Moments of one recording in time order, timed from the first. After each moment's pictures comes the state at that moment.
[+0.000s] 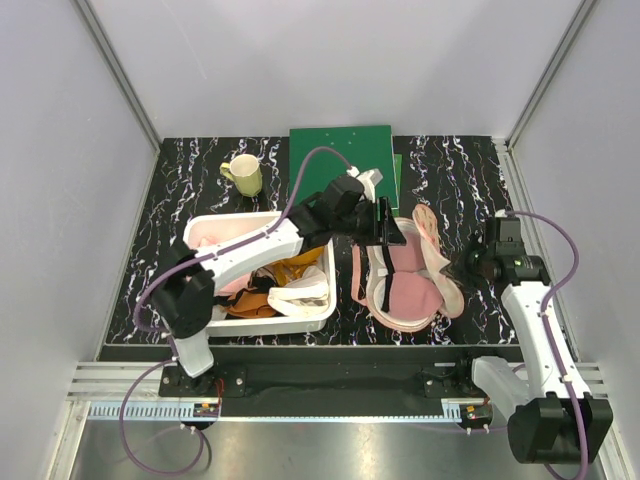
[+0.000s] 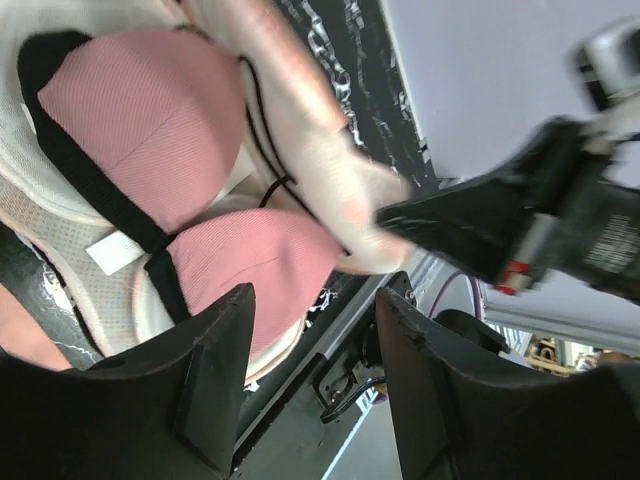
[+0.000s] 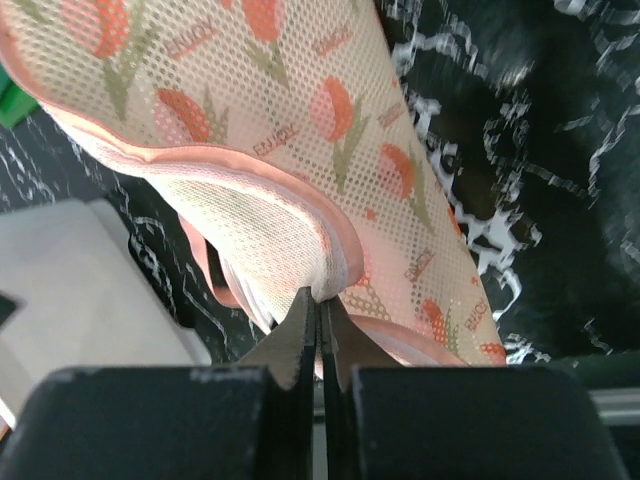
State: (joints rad) left arm -0.87 1.80 1.45 -0.20 0.32 -0.83; right arm -0.02 0.94 0.83 -0.83 -0.15 0.63
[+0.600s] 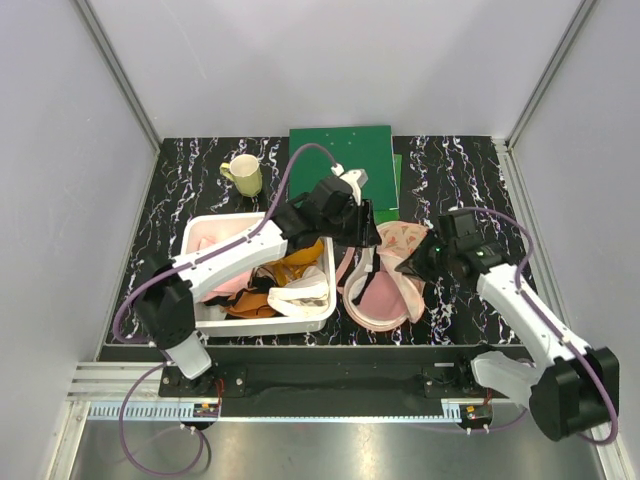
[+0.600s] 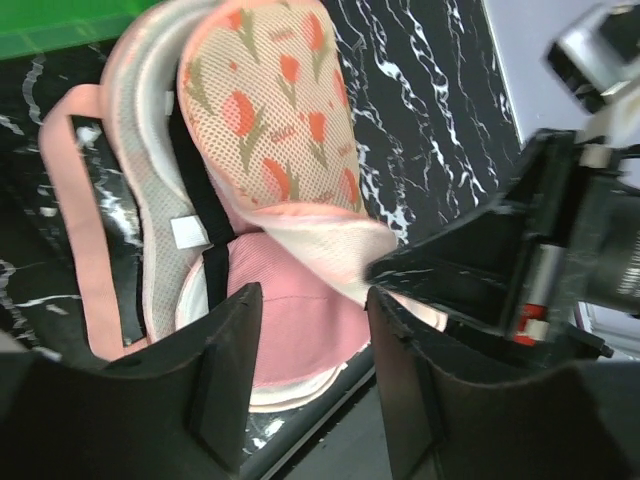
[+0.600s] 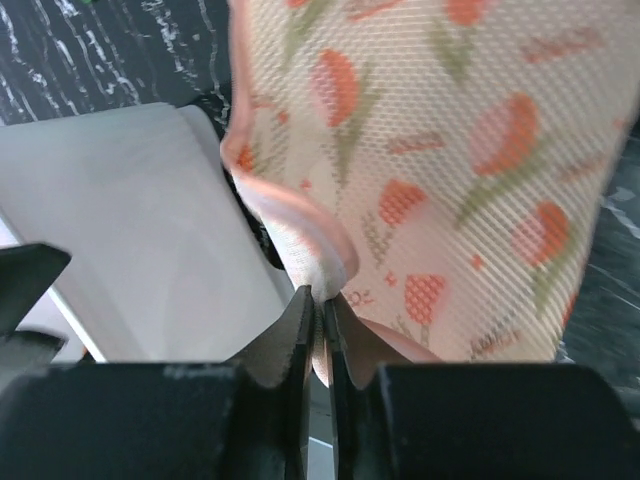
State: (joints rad) left arm -0.86 1.67 1.40 -0.36 0.15 -0.66; right arm 0.28 1.05 0.80 -0.66 -0.25 0.90
